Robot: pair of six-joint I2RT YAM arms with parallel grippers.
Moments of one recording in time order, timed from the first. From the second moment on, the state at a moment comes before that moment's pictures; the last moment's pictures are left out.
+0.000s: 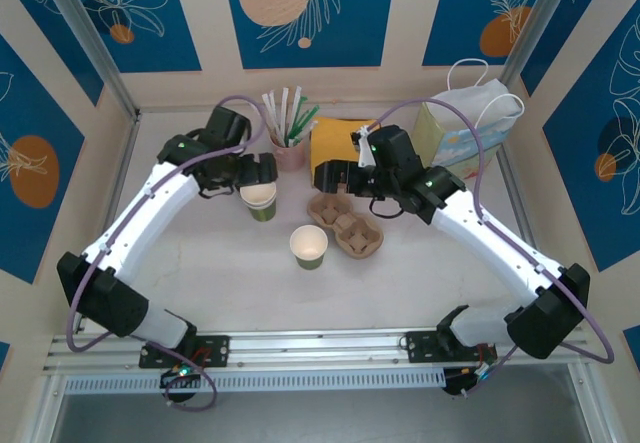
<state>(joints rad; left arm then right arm) -0.44 1.47 1.53 -1.07 -0.05 -0.51 0.65 1.31 1.28 -0.61 -0.20 0.60</state>
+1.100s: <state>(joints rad) -0.12 2.08 1.70 -0.91 0.07 -0.35 0.74 1.71 1.74 -0.80 -0.17 0.53</state>
